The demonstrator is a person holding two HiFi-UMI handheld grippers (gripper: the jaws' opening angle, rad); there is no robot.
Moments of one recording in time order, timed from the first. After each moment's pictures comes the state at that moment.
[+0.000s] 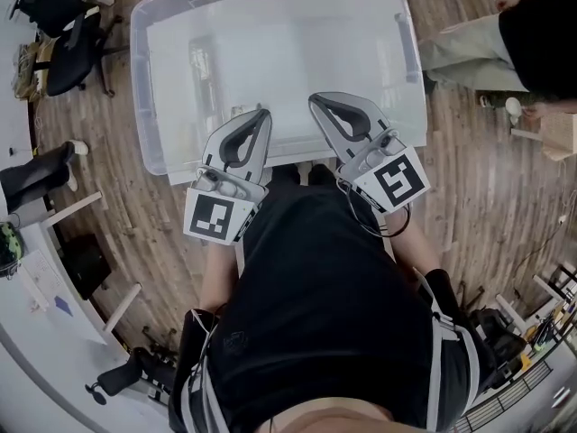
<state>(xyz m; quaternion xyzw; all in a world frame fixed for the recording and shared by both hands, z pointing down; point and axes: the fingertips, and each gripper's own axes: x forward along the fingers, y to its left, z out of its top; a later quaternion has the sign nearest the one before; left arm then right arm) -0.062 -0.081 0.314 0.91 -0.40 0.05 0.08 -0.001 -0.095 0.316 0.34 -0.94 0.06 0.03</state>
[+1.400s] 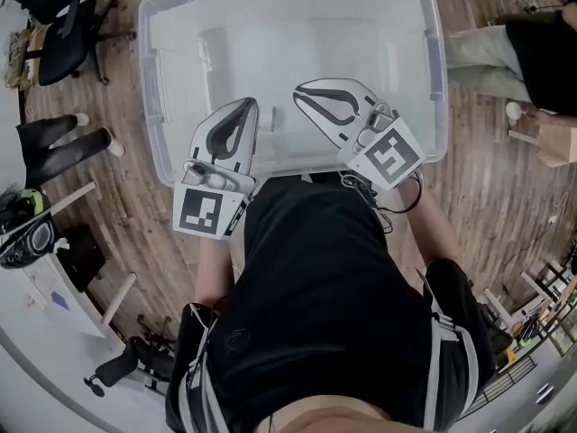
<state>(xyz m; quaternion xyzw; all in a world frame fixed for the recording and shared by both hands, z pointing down) -0.134 -0.143 0.329 0.89 -0.44 0.05 0.10 -0.084 -0.150 0.351 0.20 -0.97 0.01 0.13</state>
